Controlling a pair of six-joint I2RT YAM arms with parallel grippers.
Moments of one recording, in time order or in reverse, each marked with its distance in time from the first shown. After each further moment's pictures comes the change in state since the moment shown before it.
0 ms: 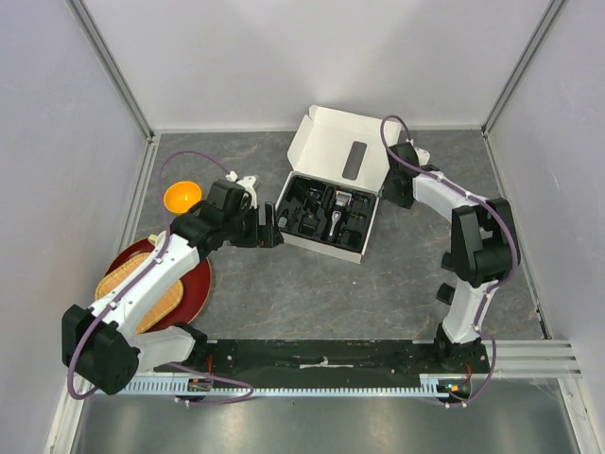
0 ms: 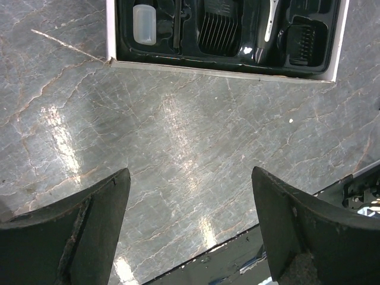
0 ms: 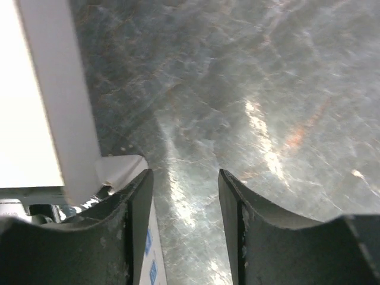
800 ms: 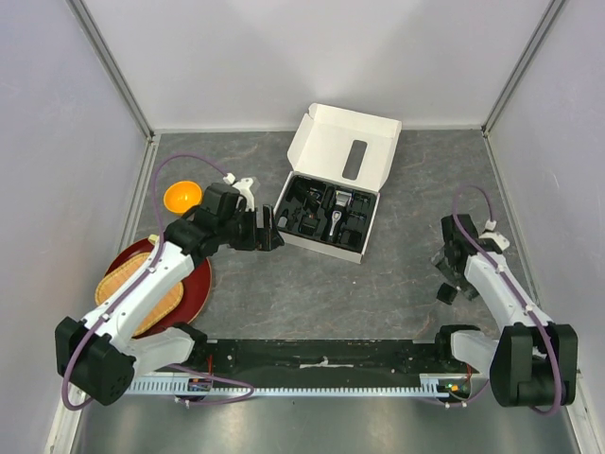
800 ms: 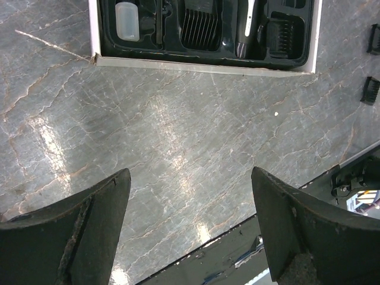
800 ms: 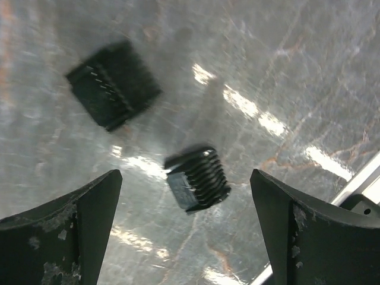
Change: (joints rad) left arm 0.004 -0.061 -0.024 0.008 0.048 0.000; right arm -0.220 -0.770 -0.653 -0.391 0.220 0.289
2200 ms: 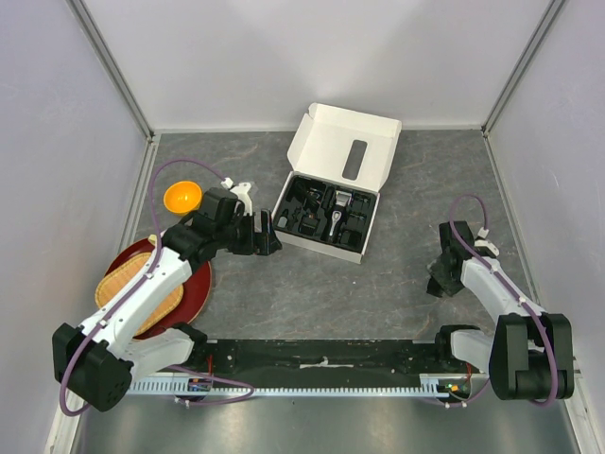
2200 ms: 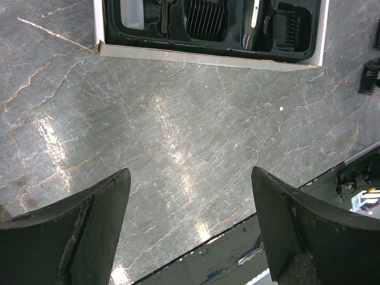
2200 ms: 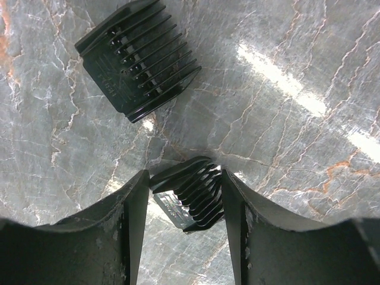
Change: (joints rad) left arm 0.000 -0.042 -0.043 -0.001 -0.008 0.000; right arm -0.005 0.020 -0.150 0.192 -0.166 0.062
